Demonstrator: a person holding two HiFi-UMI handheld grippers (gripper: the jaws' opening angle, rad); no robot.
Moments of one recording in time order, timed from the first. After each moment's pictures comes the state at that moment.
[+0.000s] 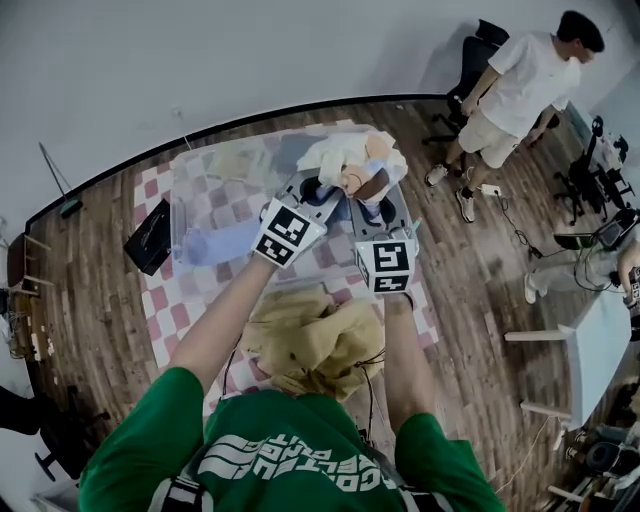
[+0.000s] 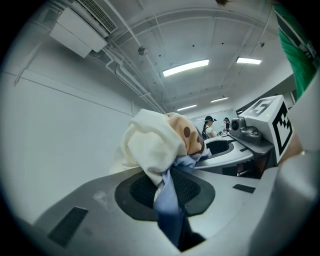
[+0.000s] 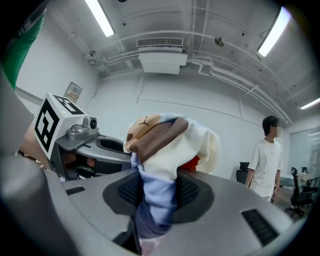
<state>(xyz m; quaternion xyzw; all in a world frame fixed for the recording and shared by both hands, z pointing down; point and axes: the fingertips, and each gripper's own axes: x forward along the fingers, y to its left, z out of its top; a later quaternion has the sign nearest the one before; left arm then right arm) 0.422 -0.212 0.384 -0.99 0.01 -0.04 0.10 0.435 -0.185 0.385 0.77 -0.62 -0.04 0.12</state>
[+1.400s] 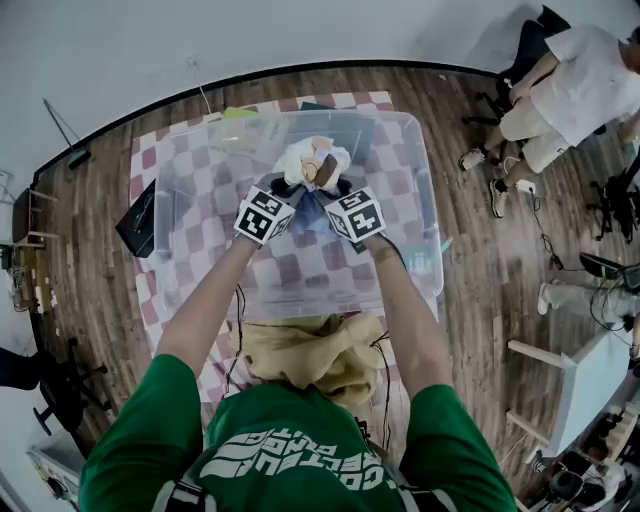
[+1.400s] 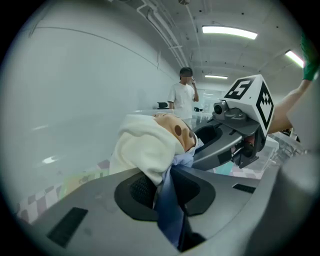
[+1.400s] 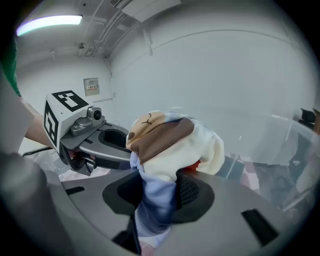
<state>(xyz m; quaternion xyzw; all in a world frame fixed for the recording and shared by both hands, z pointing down) 0.418 -0.369 0.640 -0.96 0.09 -0.26 -0.05 0.438 -0.353 0.642 0.56 -0.77 0.22 0.23</state>
